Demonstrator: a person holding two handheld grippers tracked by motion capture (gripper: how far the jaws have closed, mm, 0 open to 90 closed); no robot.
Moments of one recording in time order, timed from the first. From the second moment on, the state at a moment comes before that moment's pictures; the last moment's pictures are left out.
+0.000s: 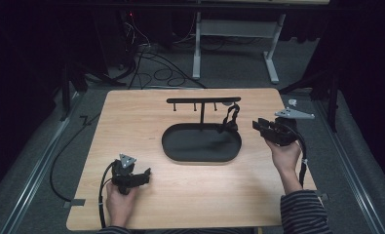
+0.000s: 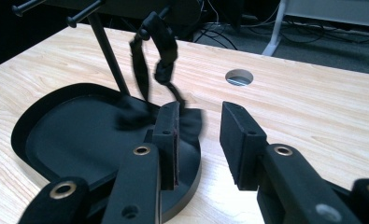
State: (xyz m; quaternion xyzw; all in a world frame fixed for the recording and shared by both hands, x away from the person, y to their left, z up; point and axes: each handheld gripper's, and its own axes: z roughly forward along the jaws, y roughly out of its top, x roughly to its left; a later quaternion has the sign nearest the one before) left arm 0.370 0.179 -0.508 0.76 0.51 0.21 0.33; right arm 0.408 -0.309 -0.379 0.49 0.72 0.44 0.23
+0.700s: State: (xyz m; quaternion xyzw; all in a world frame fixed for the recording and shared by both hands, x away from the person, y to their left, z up) left arm 0.370 0.179 -0.508 0.76 0.51 0.21 0.33; right arm 0.388 -0.326 -0.389 0.50 0.71 0.45 0.23
